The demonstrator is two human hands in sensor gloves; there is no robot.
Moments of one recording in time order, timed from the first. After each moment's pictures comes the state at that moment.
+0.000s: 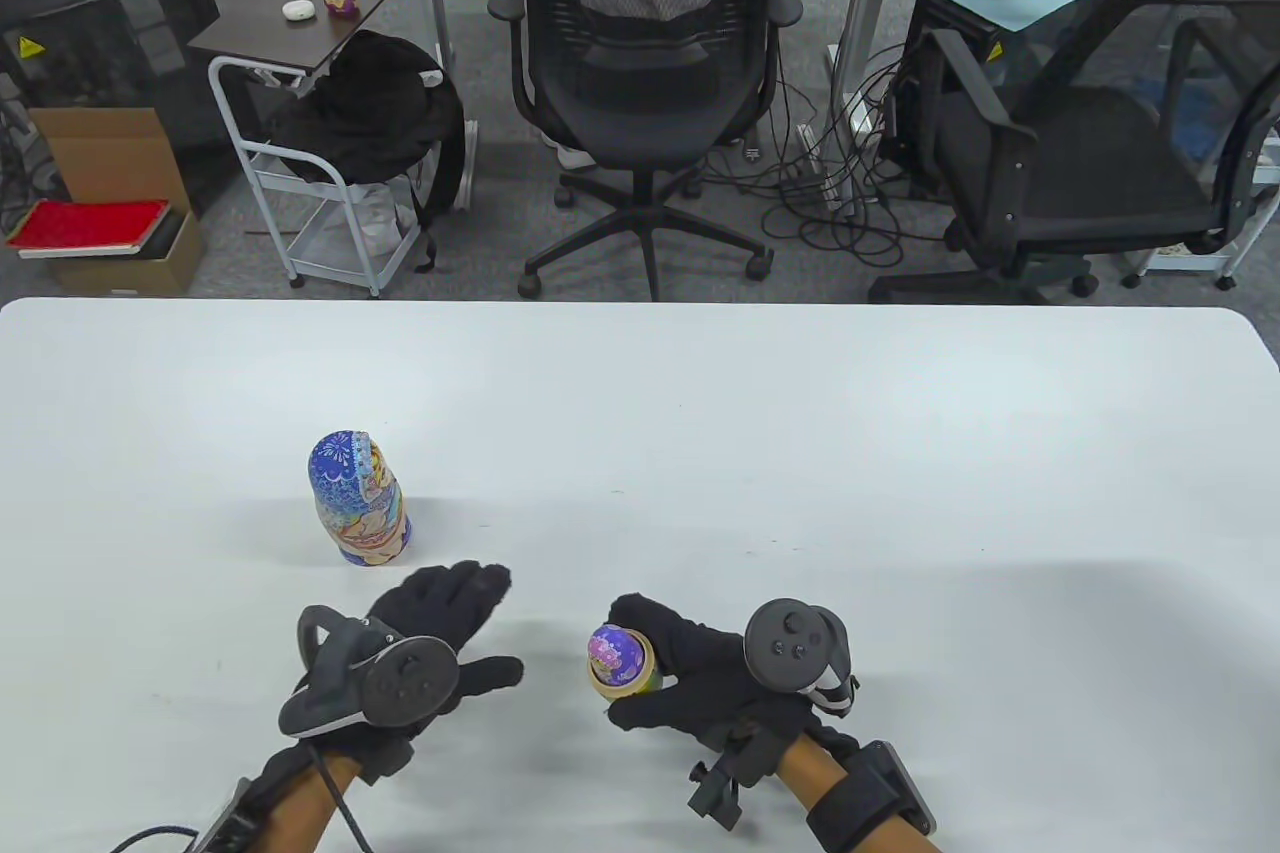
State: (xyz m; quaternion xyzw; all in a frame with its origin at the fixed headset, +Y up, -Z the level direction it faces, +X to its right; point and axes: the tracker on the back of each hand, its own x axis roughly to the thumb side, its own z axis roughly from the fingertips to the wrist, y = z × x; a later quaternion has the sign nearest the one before) left_hand -0.194 -0.671 -0.280 0.10 -0.31 0.11 0.94; right_hand 0.079 -0.752 -0.316 0.32 0.05 0.81 0.49
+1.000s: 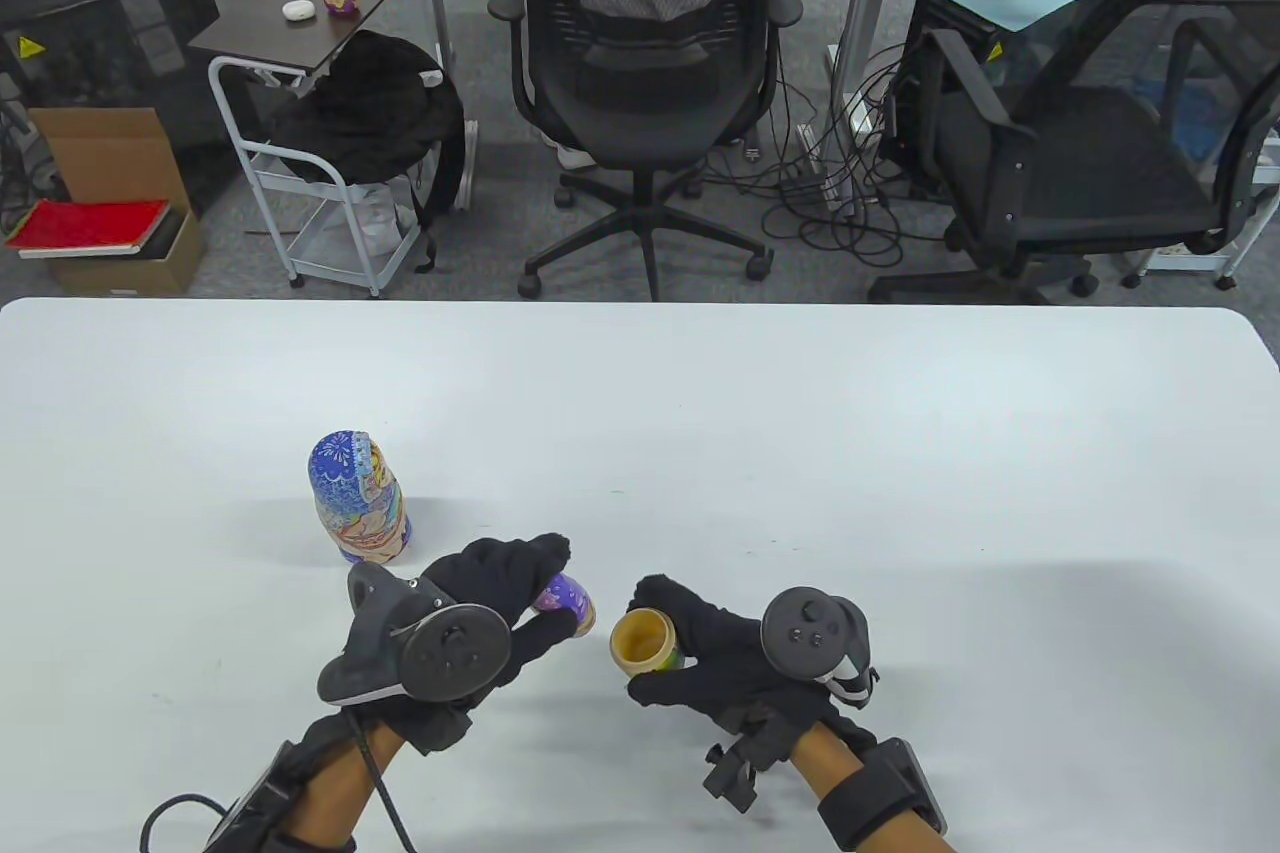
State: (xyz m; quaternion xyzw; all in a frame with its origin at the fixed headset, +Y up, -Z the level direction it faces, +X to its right) left_hand -0.165 -0.614 -0.287 0.12 -0.30 0.08 0.94; right_hand 0.102 -0.747 -0.328 0.28 0.03 0.83 0.48
